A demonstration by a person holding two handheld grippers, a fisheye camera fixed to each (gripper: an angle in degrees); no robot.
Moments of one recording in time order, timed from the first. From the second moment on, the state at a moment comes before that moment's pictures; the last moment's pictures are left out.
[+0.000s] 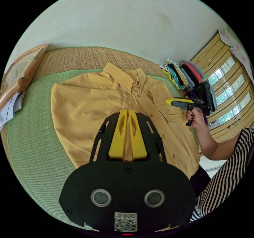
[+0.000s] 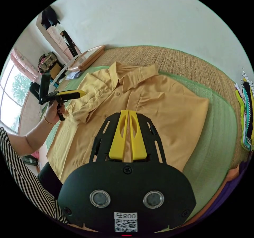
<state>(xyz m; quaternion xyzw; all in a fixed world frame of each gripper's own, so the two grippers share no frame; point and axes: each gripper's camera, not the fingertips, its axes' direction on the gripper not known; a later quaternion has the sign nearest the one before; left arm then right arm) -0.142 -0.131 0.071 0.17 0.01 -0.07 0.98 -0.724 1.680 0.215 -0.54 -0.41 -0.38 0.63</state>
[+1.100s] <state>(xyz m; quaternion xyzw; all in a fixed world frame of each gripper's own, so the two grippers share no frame) -0.291 -0.048 0.207 0.16 -0.03 -0.17 0.97 -0.788 1.711 0.120 -0.57 -0.50 -0.44 0.48</state>
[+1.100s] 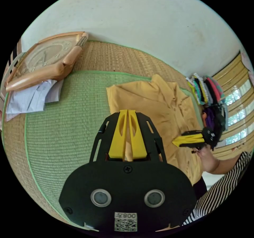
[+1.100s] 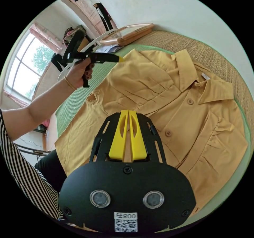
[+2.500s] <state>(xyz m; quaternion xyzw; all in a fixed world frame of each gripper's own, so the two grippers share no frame) -0.192 0.417 0.462 0.21 0.26 -0.29 0.90 -0.247 1.366 0.009 -0.66 -0.27 -0.16 0.68</state>
